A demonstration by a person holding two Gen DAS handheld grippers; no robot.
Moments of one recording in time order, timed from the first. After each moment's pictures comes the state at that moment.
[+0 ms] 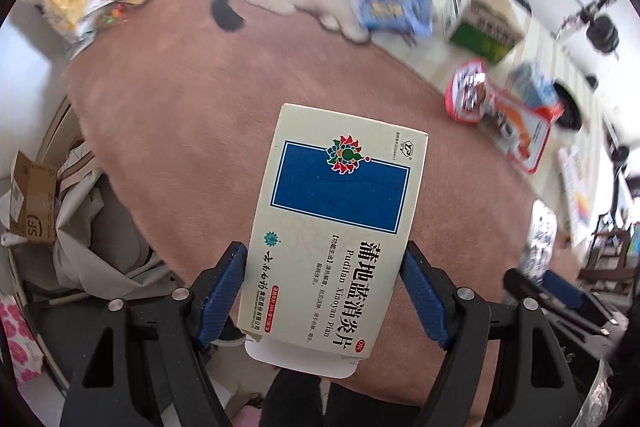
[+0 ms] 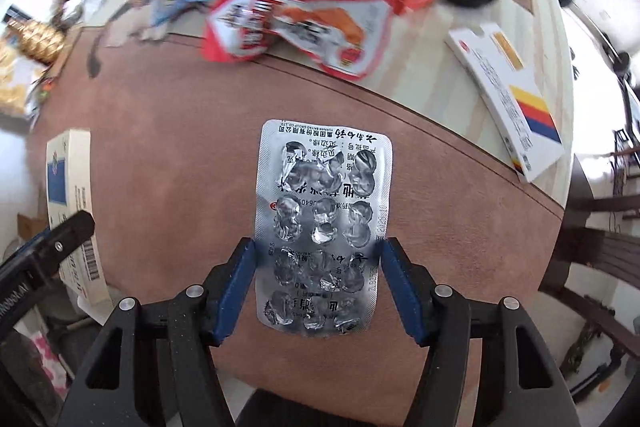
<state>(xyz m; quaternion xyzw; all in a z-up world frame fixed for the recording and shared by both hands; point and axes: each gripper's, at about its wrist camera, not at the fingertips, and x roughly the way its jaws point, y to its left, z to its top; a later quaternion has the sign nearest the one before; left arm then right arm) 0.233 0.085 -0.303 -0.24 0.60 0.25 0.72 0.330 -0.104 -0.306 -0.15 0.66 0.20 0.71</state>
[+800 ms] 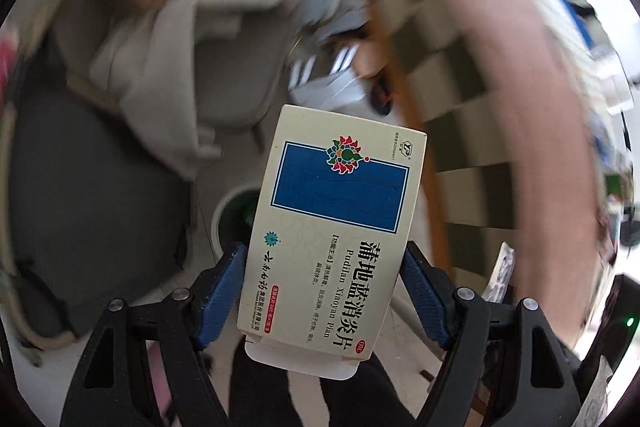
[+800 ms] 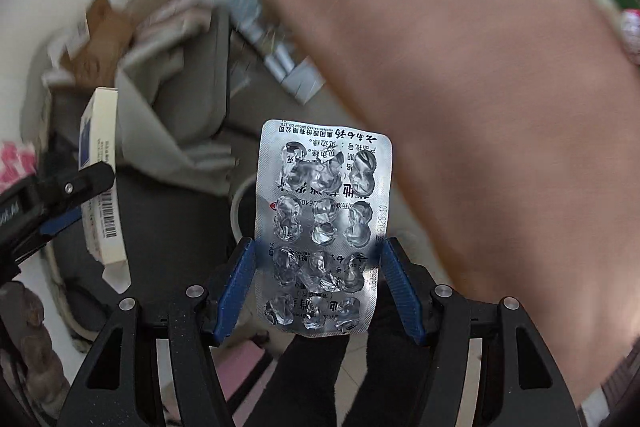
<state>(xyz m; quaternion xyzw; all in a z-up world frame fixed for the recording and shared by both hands) -0.100 0.188 -0.411 -0.49 0.49 0.41 0.59 0.081 0.078 -0.422 -0.31 0.64 0.40 0.57</state>
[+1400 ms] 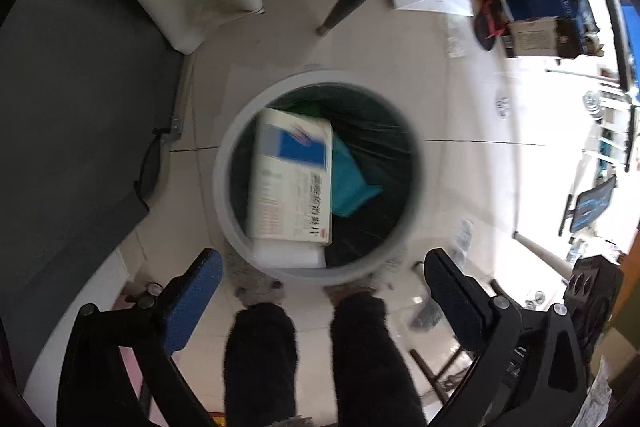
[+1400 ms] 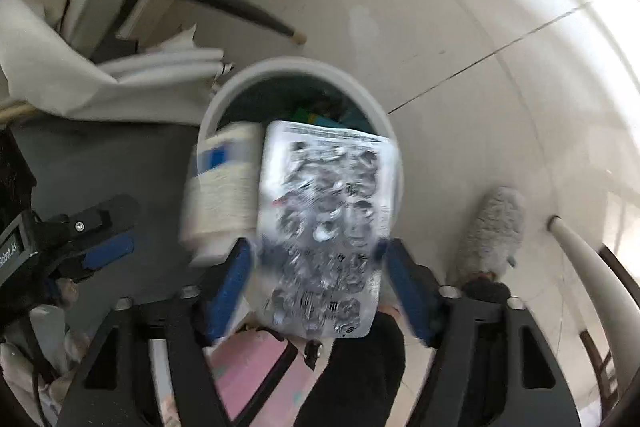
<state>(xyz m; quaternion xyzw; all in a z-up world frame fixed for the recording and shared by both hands) -0.211 0.196 -0.737 -0.62 0.52 0.36 0.46 -0.003 0.095 -0.771 -0.31 0.74 0.40 0.44</state>
